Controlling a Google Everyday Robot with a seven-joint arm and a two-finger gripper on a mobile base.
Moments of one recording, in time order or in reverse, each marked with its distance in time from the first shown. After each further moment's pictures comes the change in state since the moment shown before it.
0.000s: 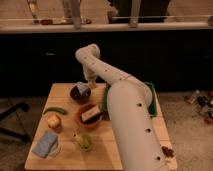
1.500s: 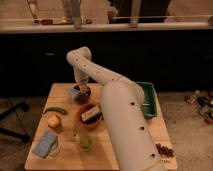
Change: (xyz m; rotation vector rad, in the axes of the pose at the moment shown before) arm -0.062 0.030 0.008 -0.062 -0.068 -0.188
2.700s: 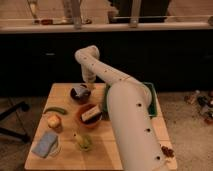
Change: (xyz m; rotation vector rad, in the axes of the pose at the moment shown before) arm 0.050 -0.015 -0.004 0.048 0.015 0.101
